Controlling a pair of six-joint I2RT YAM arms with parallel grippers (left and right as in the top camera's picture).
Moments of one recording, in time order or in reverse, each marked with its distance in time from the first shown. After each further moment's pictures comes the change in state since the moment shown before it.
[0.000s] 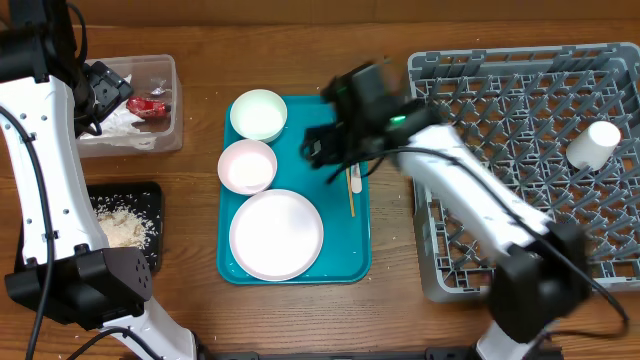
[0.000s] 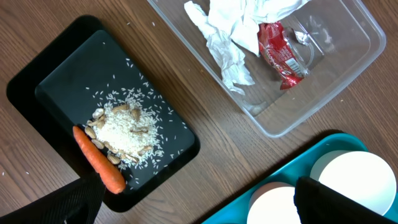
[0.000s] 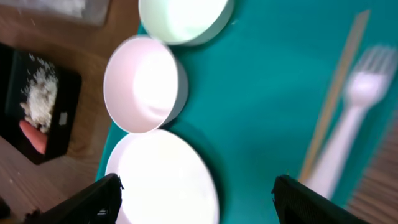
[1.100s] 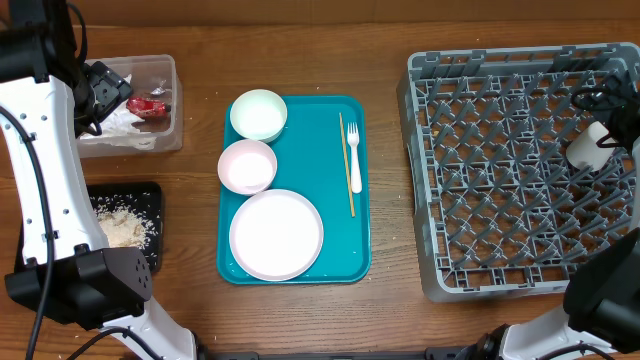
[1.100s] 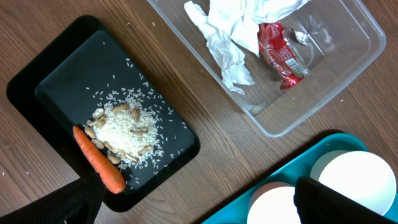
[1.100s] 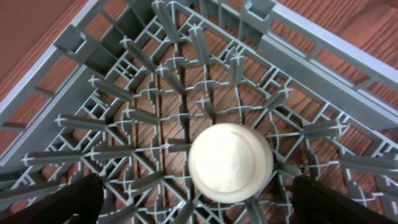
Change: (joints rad) left arm 0.000 0.000 0.000 0.000 0.000 0.000; right arm -1.041 -0.080 -0.002 0.034 0.419 0.043
